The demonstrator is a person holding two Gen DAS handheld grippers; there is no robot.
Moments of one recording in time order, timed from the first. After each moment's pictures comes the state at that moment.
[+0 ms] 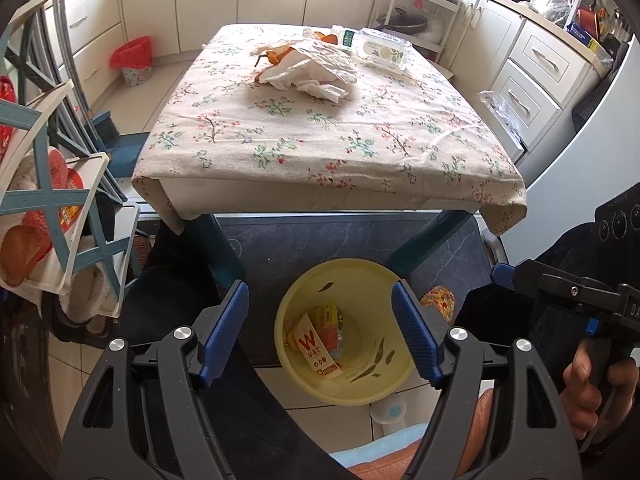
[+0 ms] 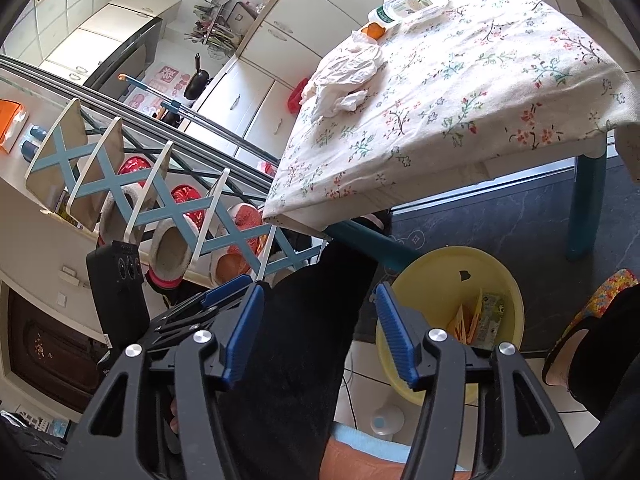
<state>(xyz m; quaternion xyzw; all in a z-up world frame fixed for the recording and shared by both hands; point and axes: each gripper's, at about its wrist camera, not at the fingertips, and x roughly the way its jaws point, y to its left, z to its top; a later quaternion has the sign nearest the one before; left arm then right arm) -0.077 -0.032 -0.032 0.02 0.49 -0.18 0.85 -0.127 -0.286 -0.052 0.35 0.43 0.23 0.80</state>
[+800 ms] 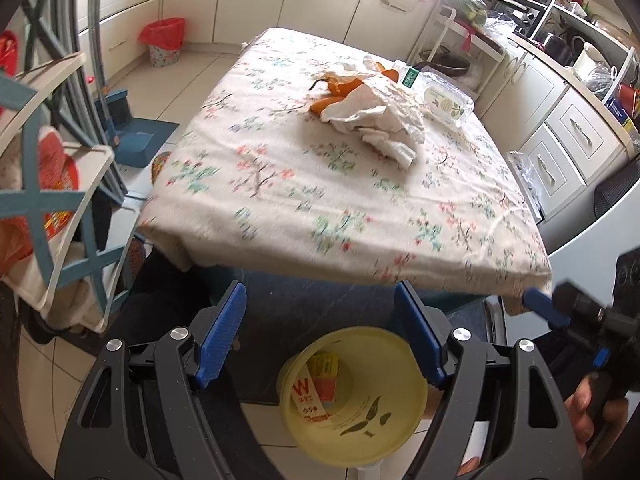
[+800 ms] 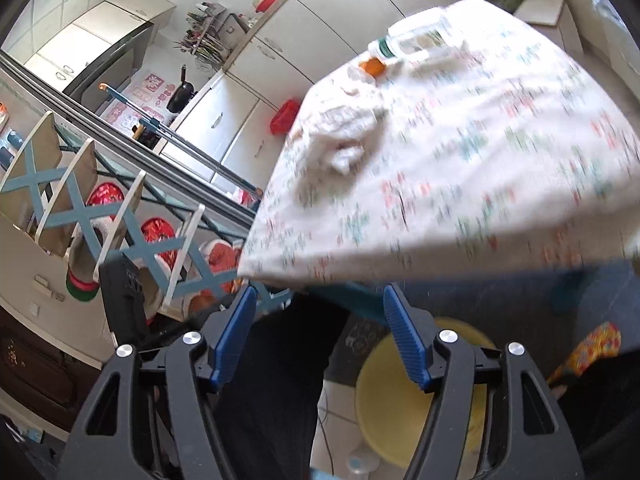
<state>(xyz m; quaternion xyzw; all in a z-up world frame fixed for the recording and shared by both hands) 0.013 -0.006 -0.048 -0.07 0.49 -0.15 0.86 -0.051 -0.286 -0.032 0.32 0.41 0.19 0.84</state>
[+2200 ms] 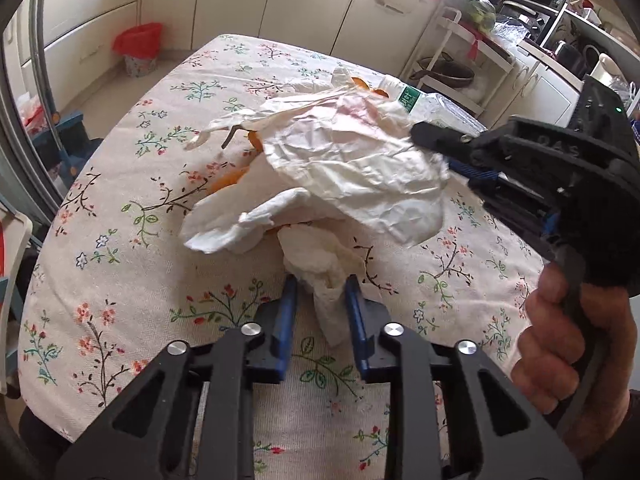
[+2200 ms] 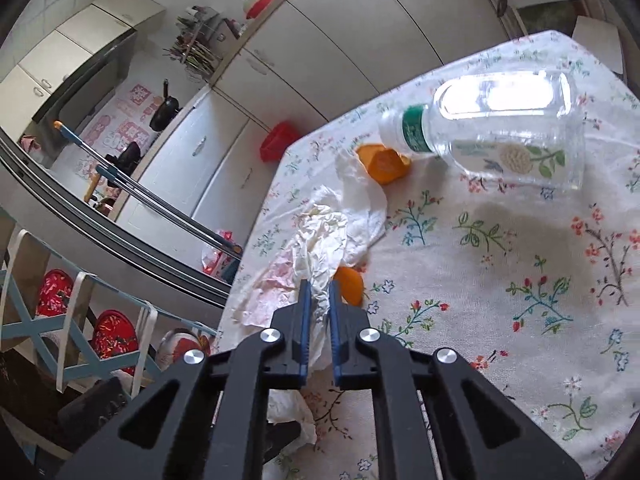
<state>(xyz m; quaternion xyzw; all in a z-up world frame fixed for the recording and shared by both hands) 0.153 -0.099 -0.070 -0.08 0.48 -0.15 0.86 0.179 -0.313 -0.036 0.31 0.39 0.19 0.84</state>
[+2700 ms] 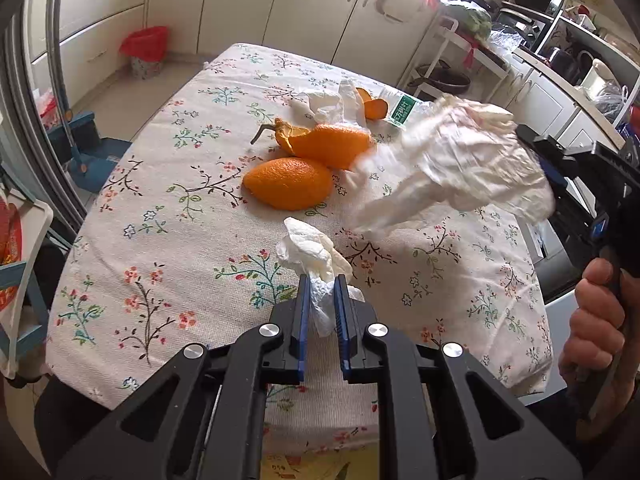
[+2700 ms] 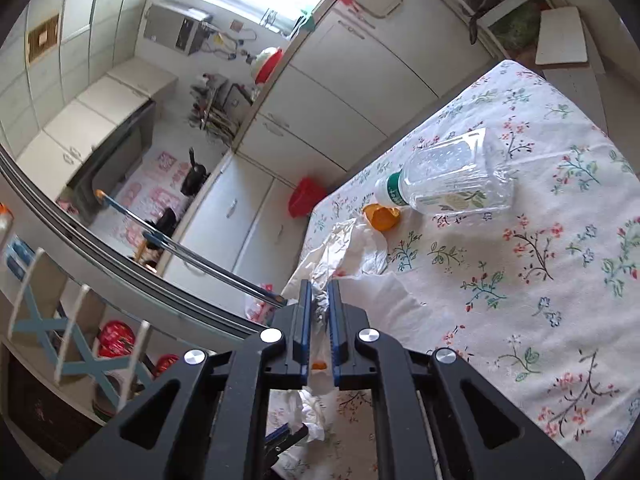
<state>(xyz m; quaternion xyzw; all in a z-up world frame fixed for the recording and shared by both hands) 0.120 -0.075 -0.052 -0.09 0.47 -0.15 0.87 0.126 -0.369 -0.008 0.42 0.30 0.19 0.83</state>
